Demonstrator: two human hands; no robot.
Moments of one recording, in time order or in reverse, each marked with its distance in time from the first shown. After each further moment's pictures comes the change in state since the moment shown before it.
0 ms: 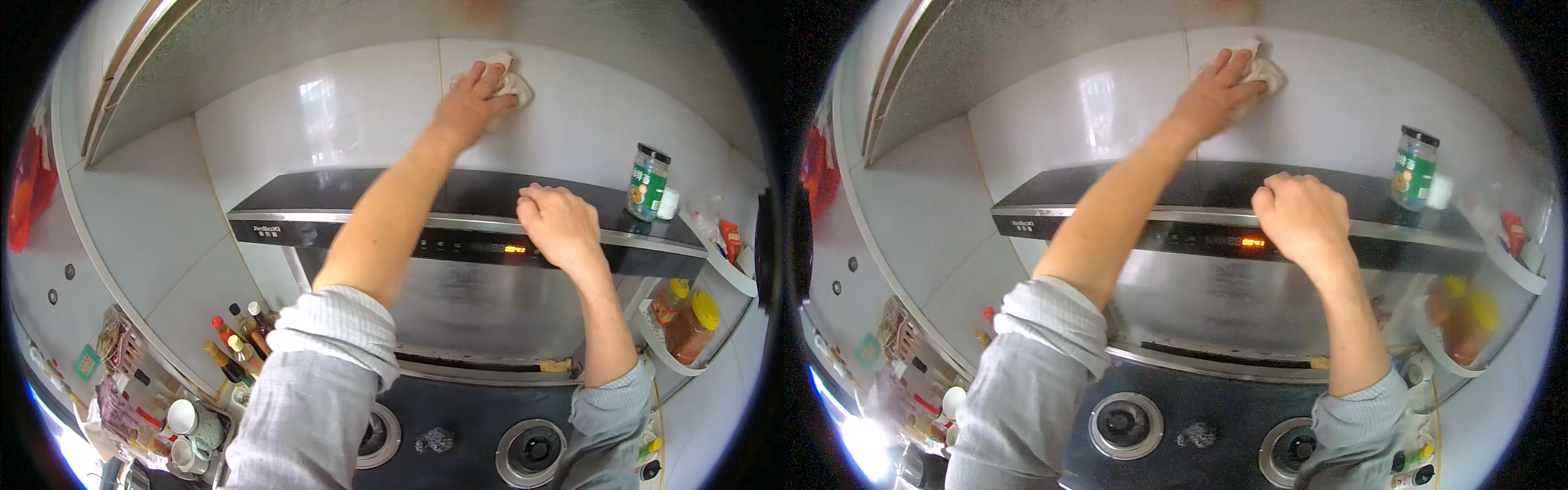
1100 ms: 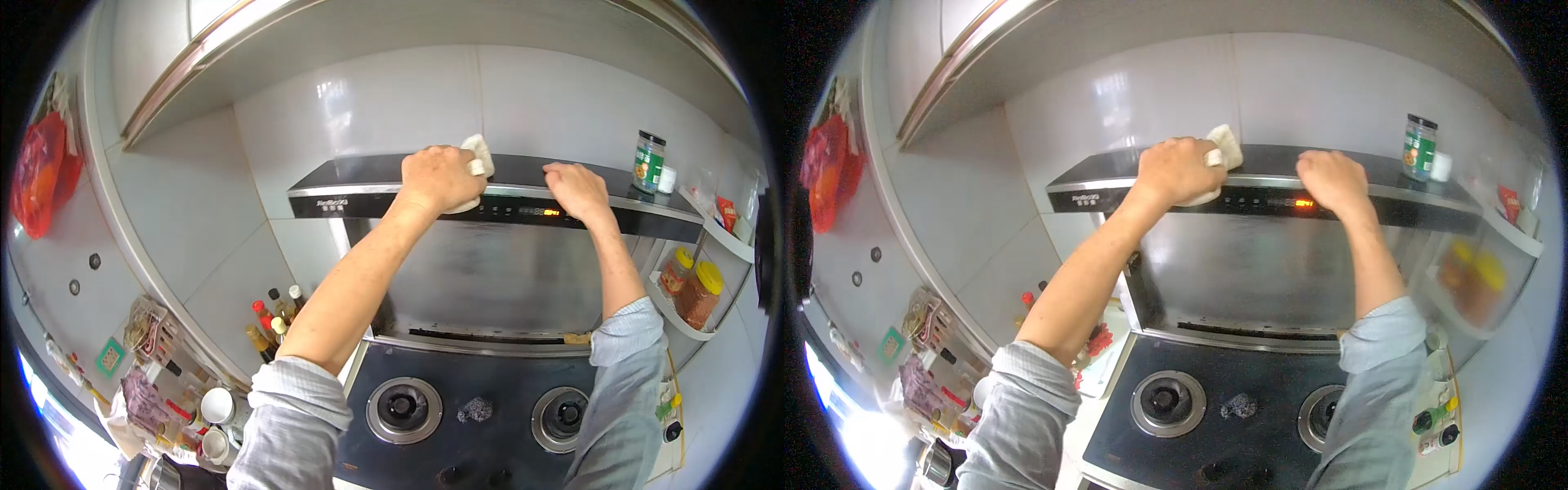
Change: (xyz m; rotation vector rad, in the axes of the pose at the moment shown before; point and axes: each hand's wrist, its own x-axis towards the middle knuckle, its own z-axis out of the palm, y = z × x) left_hand -0.077 0.065 -0.216 -0.130 -0.725 -0.732; right_hand 0.000 -0.024 -0.008 -0.036 -0.135 0.139
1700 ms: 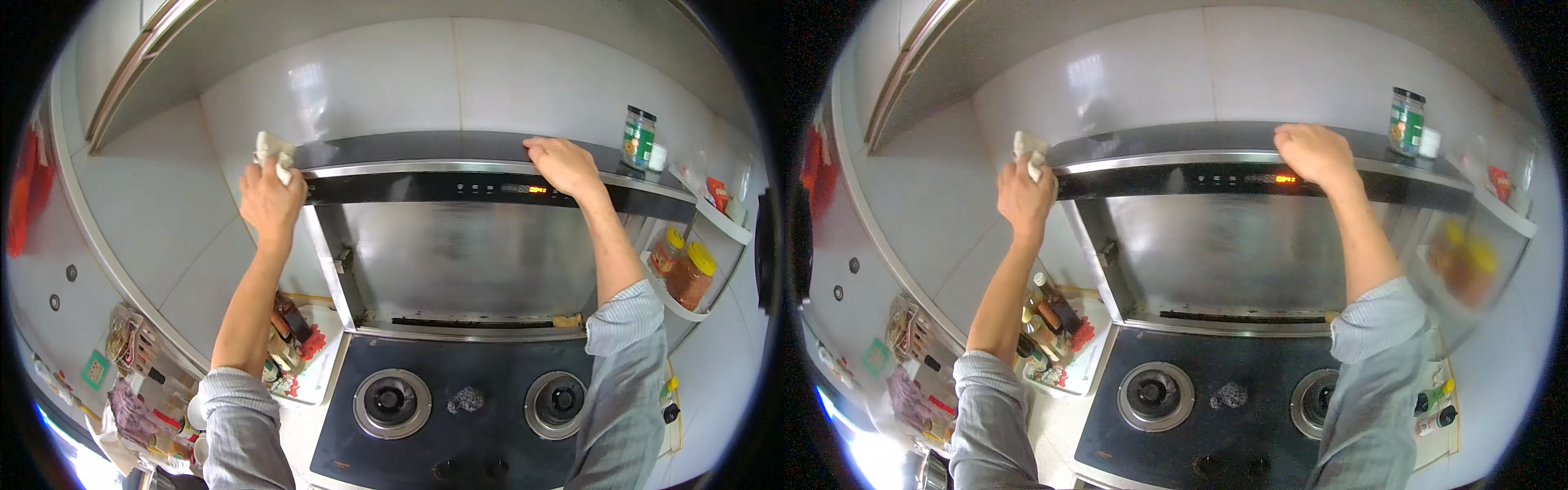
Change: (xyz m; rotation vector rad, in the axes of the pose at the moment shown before) left_hand -0.050 -0.173 0.048 0.326 0.840 -0.303; right_hand 0.008 0.011 0.012 0.006 0.000 -0.067
